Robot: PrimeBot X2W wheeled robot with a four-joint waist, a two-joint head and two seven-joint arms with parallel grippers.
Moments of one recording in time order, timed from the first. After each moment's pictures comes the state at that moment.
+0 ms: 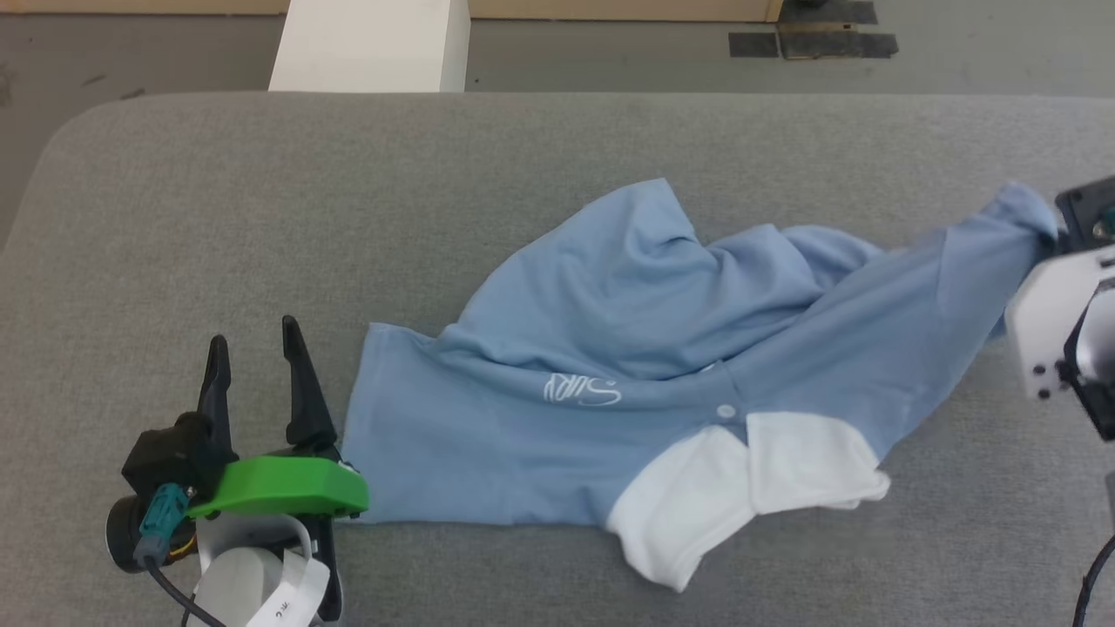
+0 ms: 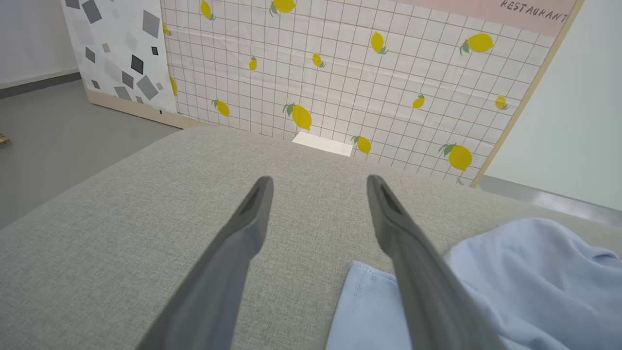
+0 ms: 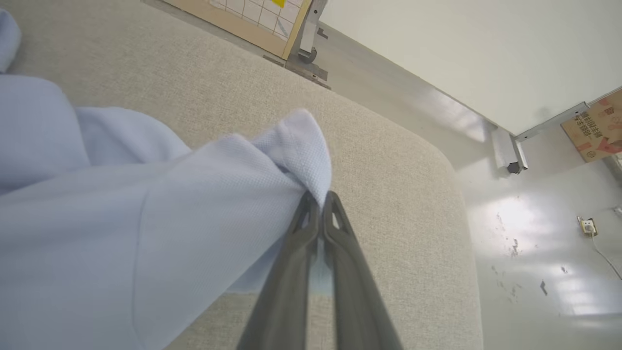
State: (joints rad) left arm -0.11 0.06 0.00 0.06 -0.28 0.12 -0.26; right arm -0.43 -0.36 -0.04 0.16 -0.08 0.13 0.56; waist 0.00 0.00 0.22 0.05
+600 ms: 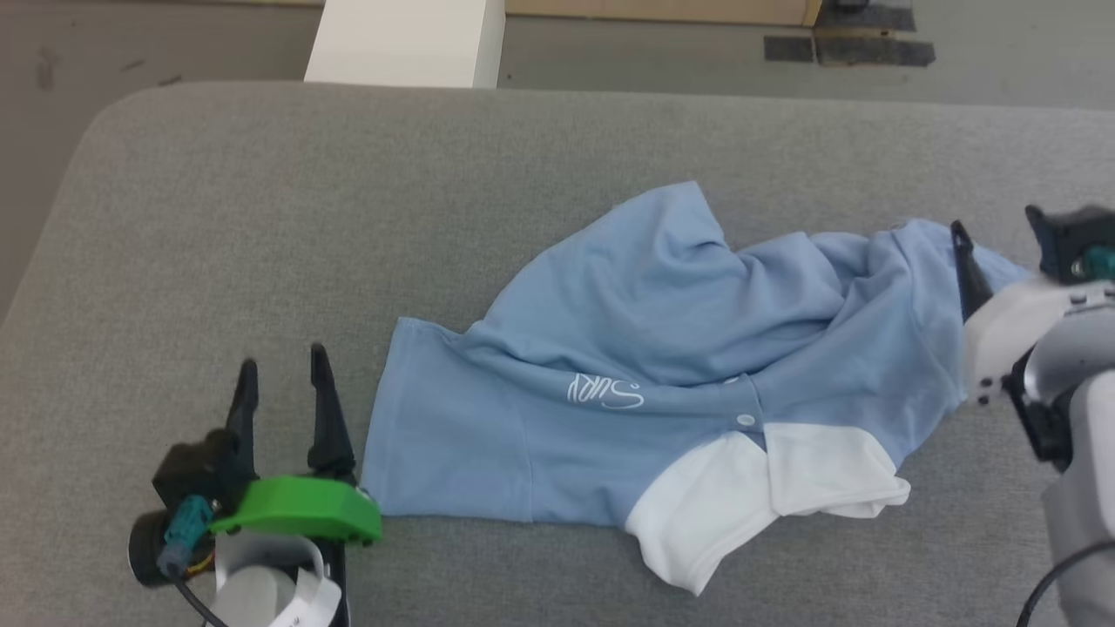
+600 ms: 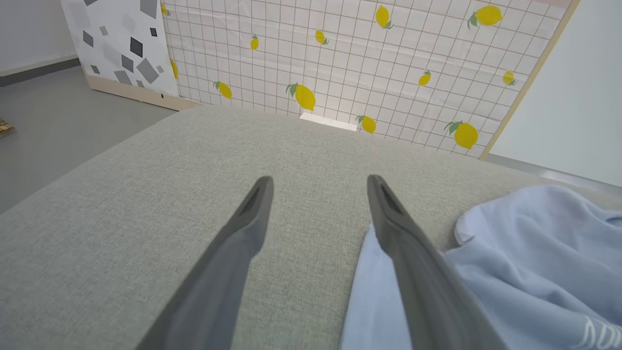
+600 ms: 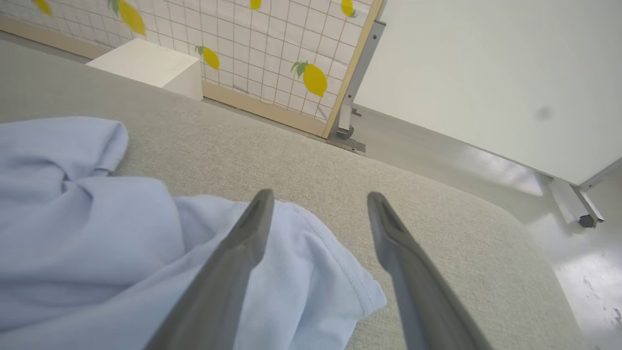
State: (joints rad) left arm -0.11 0.06 0.00 0.12 -0.26 0.07 -0.26; right arm -0.47 -0.26 -0.08 0.37 -0.07 0.13 0.14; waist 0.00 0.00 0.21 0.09
